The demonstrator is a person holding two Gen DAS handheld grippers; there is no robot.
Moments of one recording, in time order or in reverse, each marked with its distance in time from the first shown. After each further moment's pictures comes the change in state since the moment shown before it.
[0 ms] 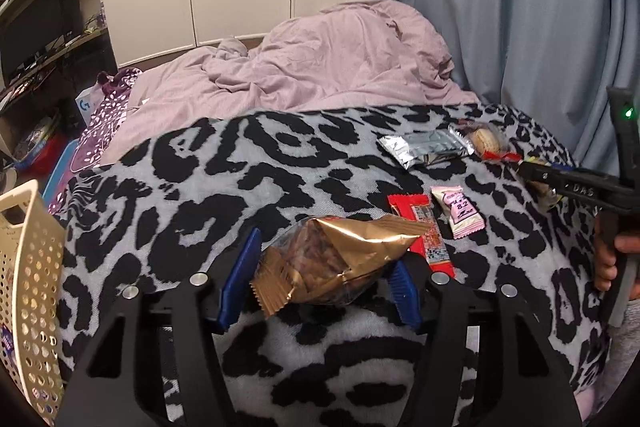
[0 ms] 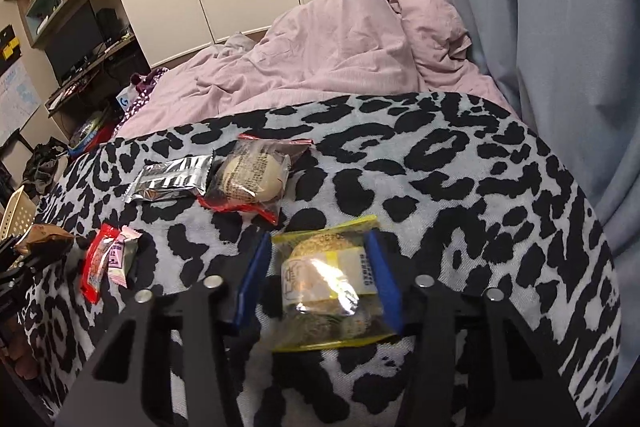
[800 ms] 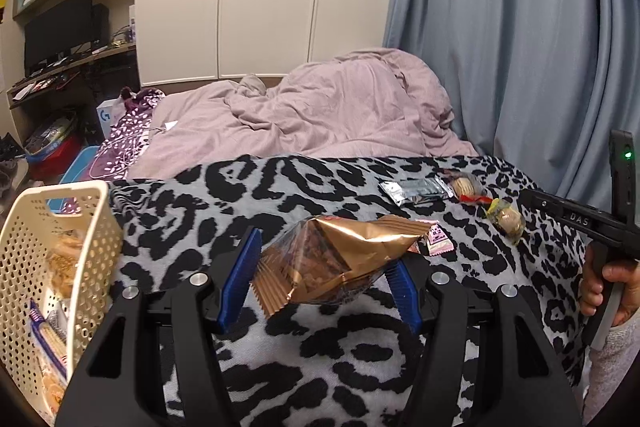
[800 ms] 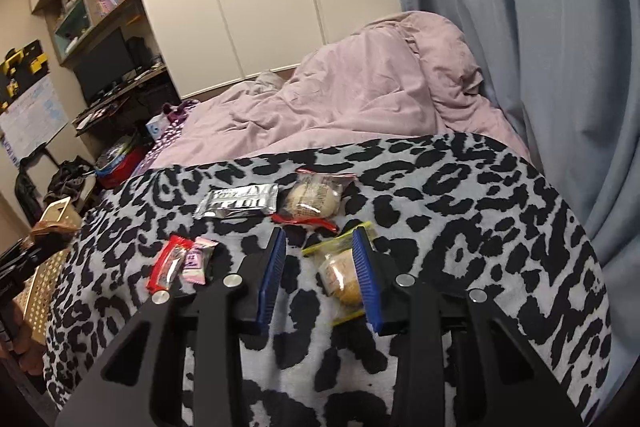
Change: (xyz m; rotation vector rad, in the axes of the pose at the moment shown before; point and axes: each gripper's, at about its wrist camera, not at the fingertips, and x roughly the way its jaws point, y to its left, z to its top) left arm -0.079 0.020 -0.006 -0.079 -0.154 0.009; right arm -0.065 0.016 -0.010 0.007 -0.128 0.069
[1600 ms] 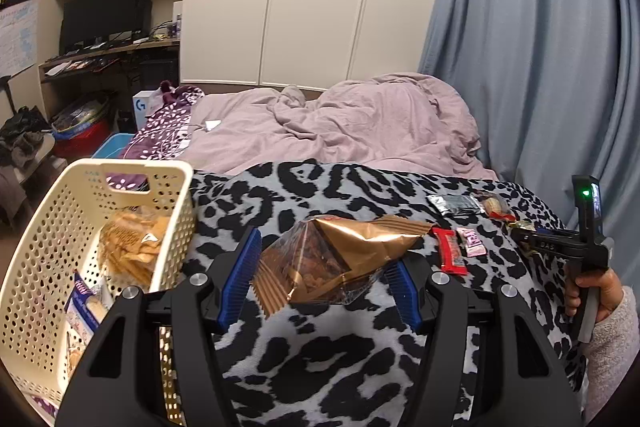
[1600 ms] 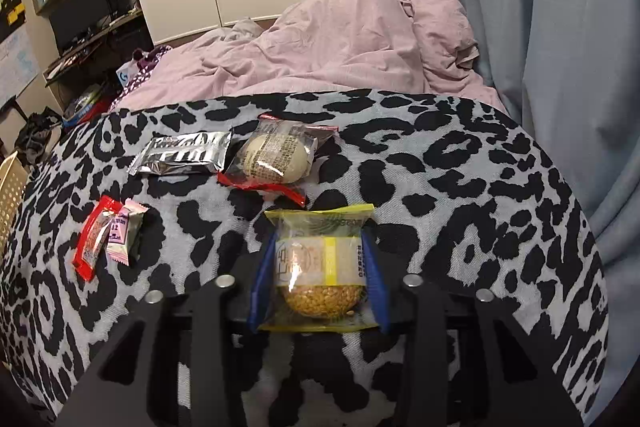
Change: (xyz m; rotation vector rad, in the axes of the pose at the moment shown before) left arm -0.042 0.061 -0.016 -0.110 -0.056 0.072; right arm 0.063 -0.001 -0.005 -0.096 0.154 -0.107
